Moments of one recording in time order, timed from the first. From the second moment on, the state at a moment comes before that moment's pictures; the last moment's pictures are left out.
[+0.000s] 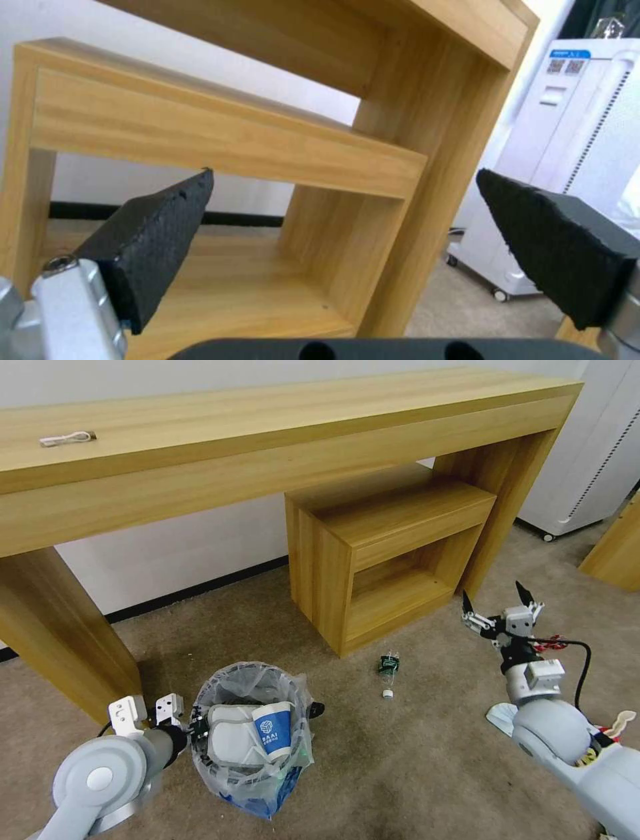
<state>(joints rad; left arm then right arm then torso) 1.45 -0.96 -0.57 -2.24 -1.56 0.72 -0.89 -1.21 0.60 0.24 1.87 0.46 0.25 0.52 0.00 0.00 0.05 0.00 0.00</state>
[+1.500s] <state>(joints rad) 1.46 -0.99 -0.57 -2.24 -1.53 0.72 -0.88 -1.24 0.62 0.25 1.83 0.41 0.31 0.50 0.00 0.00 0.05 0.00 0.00</state>
